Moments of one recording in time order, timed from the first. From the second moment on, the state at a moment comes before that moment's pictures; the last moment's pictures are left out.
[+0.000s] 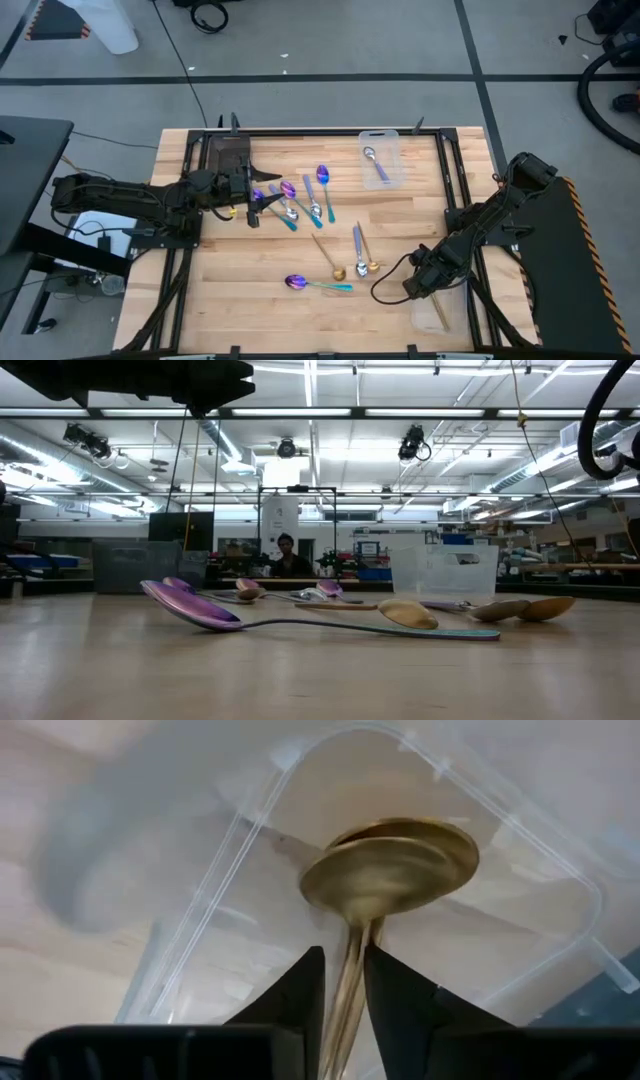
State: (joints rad) left arm 0.03 0.90 0.45 0.54 -0.16 0.12; right arm 0.74 1.45 0.67 -0.62 -0.28 1.96
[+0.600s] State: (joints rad) left arm 0.04 0.90 0.45 0.51 -0.16 0.11; right arm 0.65 1.45 0.85 -0.80 -0.32 1.77
